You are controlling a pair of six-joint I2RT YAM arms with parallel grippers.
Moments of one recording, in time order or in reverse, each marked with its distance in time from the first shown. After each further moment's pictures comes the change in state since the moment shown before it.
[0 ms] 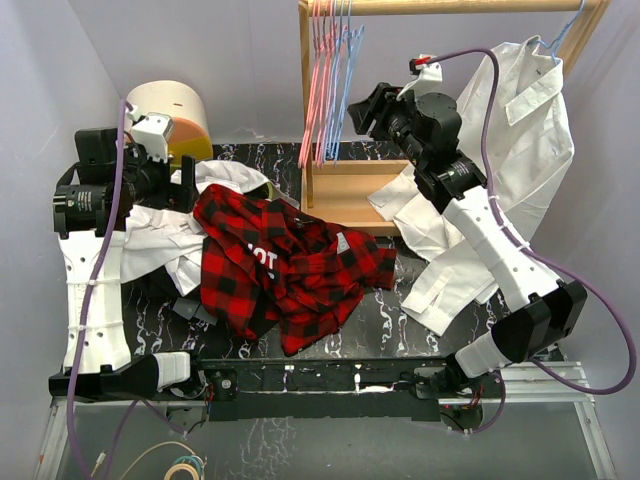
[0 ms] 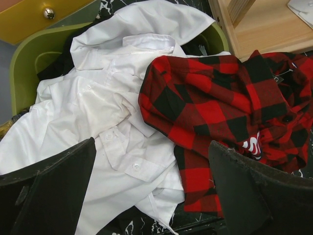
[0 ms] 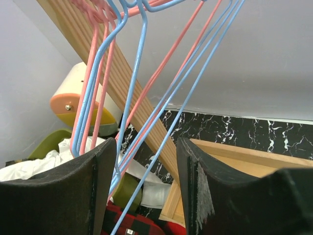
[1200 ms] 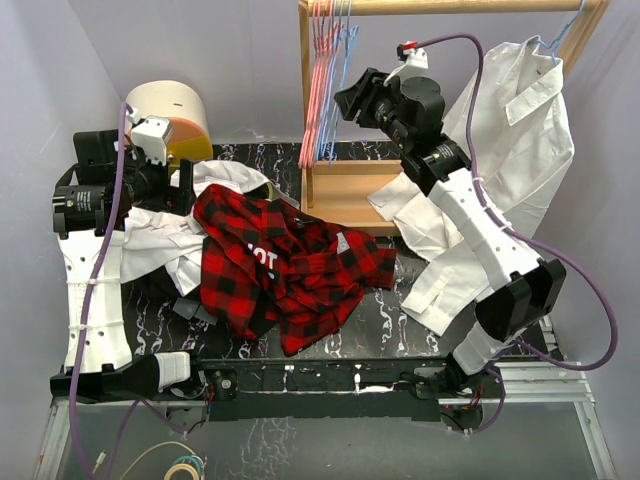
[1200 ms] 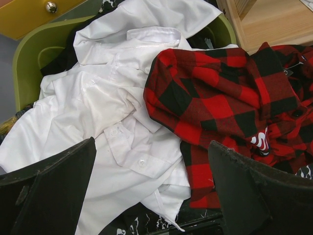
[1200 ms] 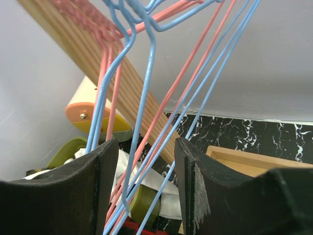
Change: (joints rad) left arm 0.024 -0.003 -0.016 -0.012 0.013 0.035; right arm 0.016 0.128 0.146 -0.017 -0.032 0.092
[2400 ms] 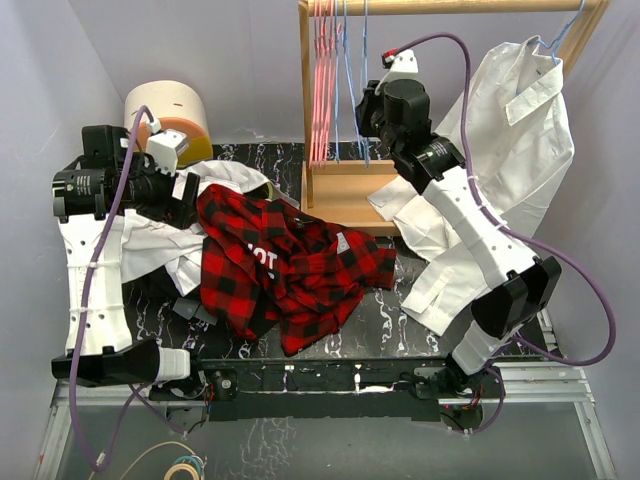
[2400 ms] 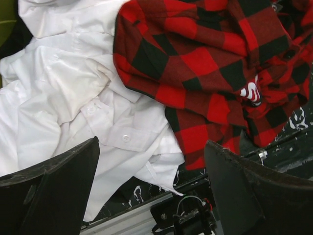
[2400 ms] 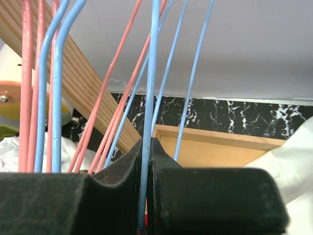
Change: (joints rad) left arm -0.001 0.076 0.088 -0.220 0.063 0.145; right arm 0.042 0.055 0.090 -0.218 0.219 -0.180
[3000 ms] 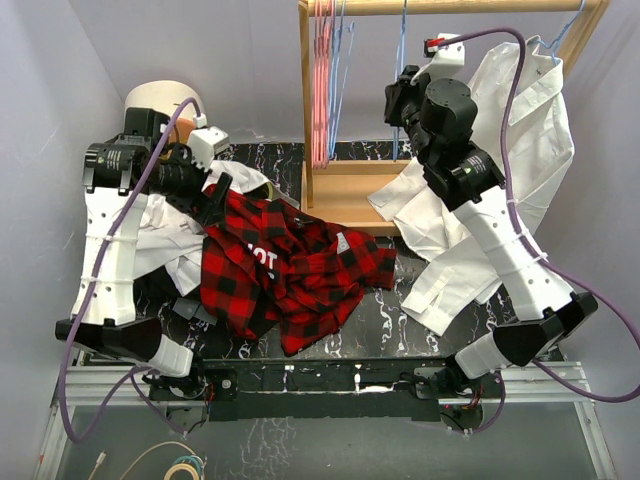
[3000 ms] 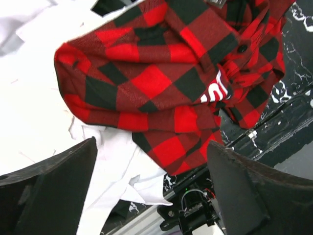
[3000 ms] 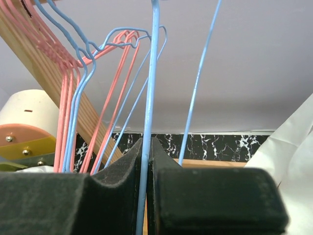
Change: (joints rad) left arm -0.190 0.146 0.130 -0.121 0.031 0.063; right arm 0.000 -0.188 -0.033 0.053 0.127 -0.090
